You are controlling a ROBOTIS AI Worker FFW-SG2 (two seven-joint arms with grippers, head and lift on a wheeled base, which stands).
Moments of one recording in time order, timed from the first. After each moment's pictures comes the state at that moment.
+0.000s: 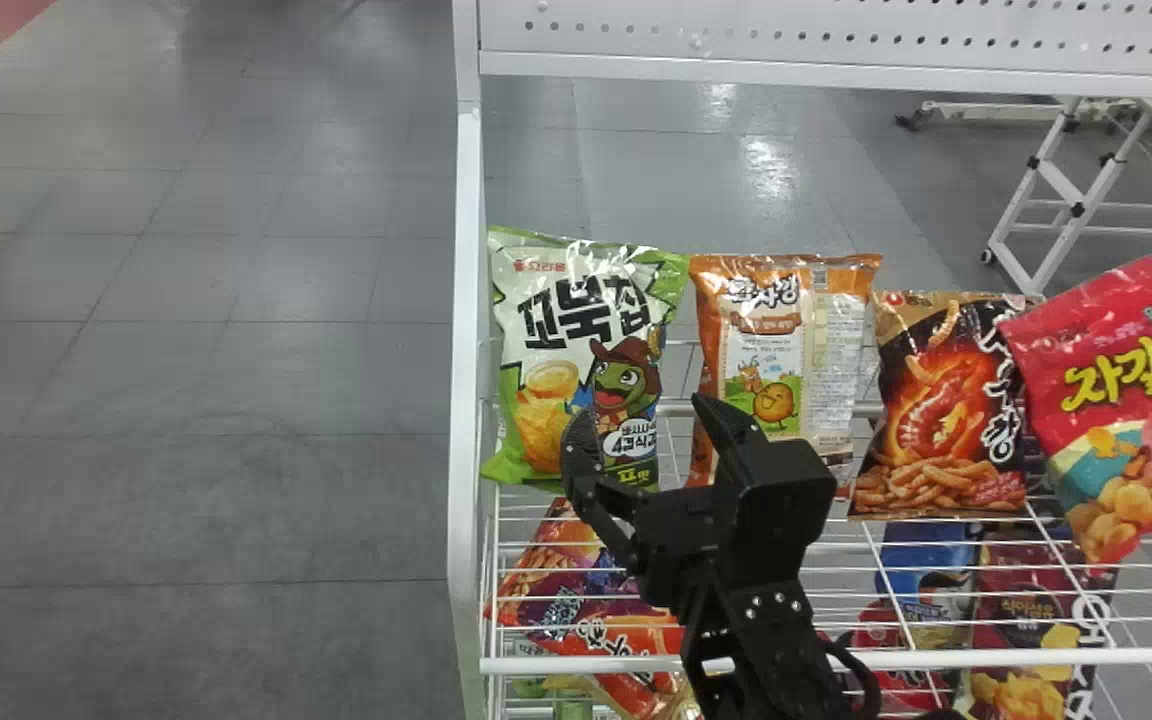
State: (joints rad) left arm 0.83 0.00 0.25 -2.55 0.78 1.57 -0.54; right arm 0.33 0.00 0.34 -2.03 0.09 0.23 -0.13
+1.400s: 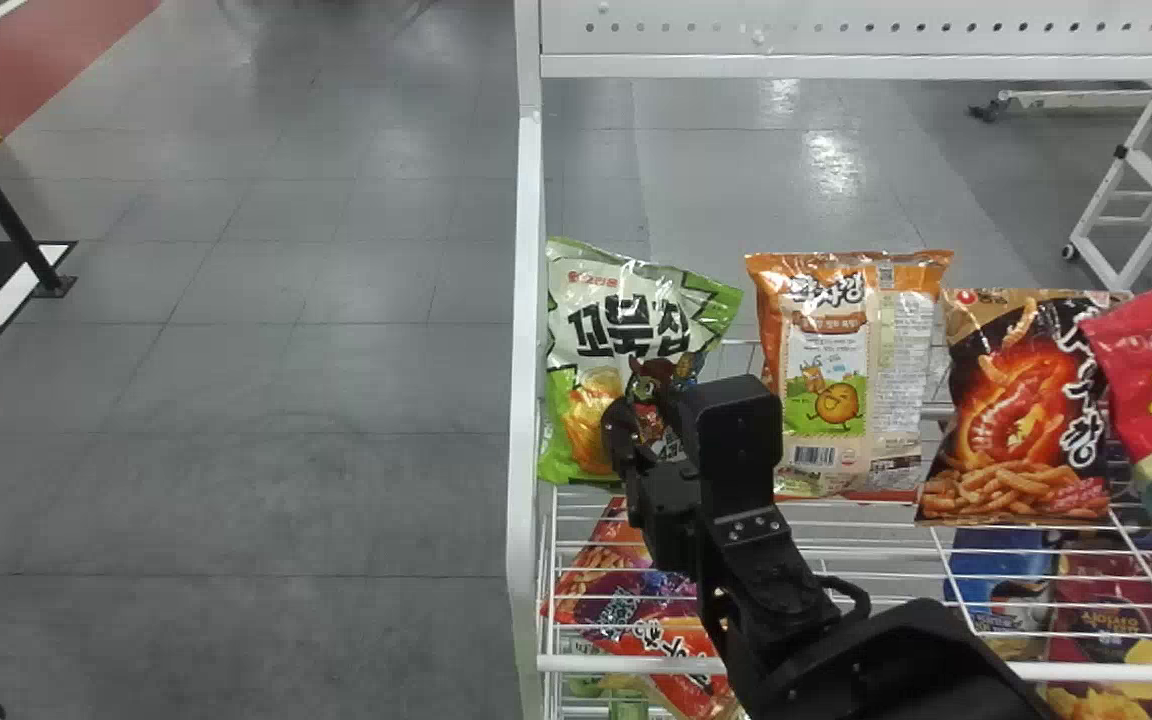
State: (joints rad) left arm 0.84 0.00 0.24 -2.51 0.77 1.57 -0.55; right arm 0.16 0.00 0.39 -1.93 0.07 0.49 -0.10
